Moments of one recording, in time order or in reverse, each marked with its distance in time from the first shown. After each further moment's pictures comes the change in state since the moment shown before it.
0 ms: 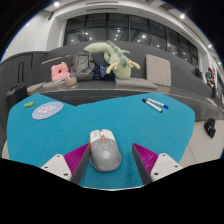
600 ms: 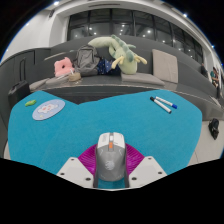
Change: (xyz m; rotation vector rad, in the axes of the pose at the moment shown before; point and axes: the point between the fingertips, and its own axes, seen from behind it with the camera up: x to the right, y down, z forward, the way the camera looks) arm -0.014 -0.008 0.031 -0.063 -0.061 -0.011
